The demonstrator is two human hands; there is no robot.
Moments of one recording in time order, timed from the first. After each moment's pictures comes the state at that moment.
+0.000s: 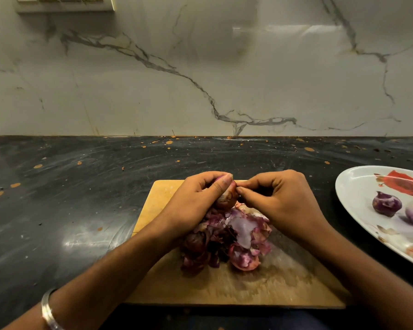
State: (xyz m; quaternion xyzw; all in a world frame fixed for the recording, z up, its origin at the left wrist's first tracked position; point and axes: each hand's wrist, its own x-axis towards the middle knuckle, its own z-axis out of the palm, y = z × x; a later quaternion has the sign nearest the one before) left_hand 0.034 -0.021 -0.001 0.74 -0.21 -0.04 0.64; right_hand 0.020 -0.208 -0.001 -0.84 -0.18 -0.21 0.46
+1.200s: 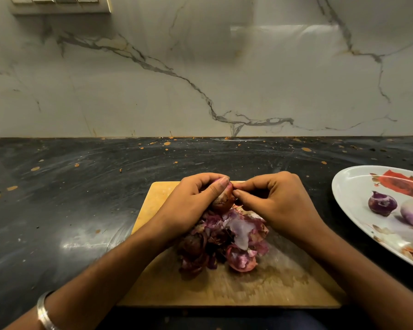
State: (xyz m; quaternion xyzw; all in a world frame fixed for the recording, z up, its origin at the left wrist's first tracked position) left_hand 0.036 -0.018 0.000 0.75 -0.22 -0.03 0.62; right_hand 0.019 -0.207 0.002 -0.85 -0.19 -0.19 0.46
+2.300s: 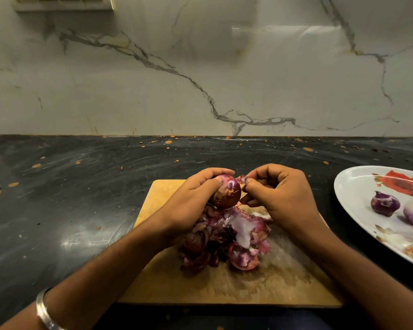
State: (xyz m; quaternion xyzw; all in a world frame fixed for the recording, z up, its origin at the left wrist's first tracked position) left_hand 0.034 -0.018 0.000 0.74 -0.17 -0.07 0.65; right_hand 0.021 -0.201 -0.002 -0.77 -0.08 -0.17 0.61
